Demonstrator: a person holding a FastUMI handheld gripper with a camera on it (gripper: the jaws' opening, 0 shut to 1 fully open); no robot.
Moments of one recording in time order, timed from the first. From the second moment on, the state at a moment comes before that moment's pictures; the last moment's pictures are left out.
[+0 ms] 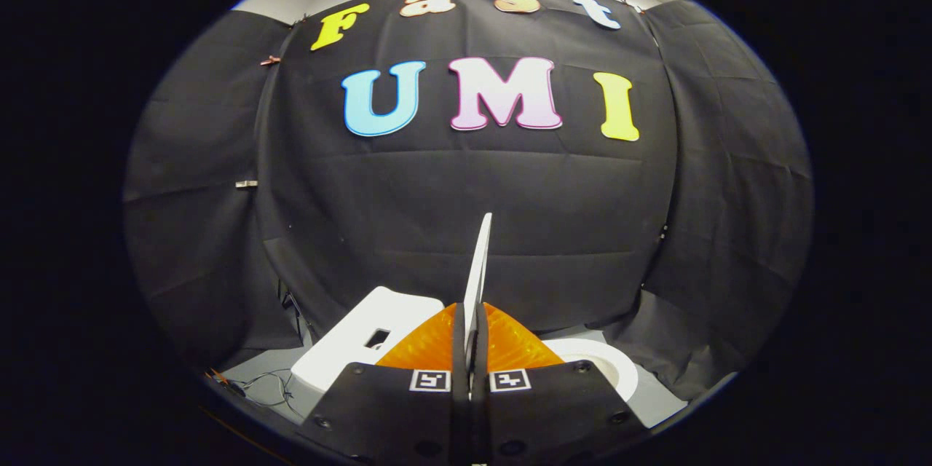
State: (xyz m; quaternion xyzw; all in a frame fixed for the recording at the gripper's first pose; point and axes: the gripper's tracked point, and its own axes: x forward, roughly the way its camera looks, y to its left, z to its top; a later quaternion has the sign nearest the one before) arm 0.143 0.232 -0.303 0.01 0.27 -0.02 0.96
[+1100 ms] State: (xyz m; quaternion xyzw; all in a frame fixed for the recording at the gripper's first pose) arm 0.154 0.358 -0.318 -0.09 0.27 0.06 0.96
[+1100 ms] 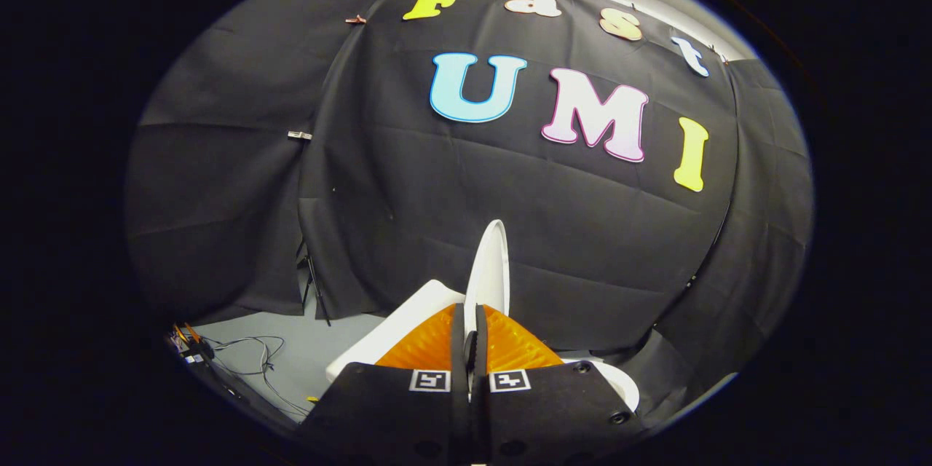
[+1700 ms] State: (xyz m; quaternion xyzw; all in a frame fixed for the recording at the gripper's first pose) arm 0.150 0.348 -0.323 -0.05 0.30 0.07 0.95
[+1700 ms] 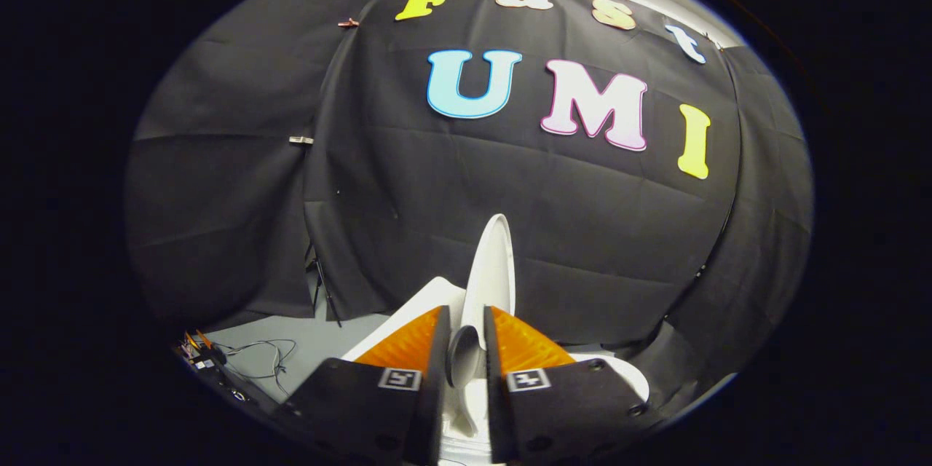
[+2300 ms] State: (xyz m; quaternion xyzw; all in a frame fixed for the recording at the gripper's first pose) arm 0.143 0.311 -0.258 0.01 0.26 0.08 0.96
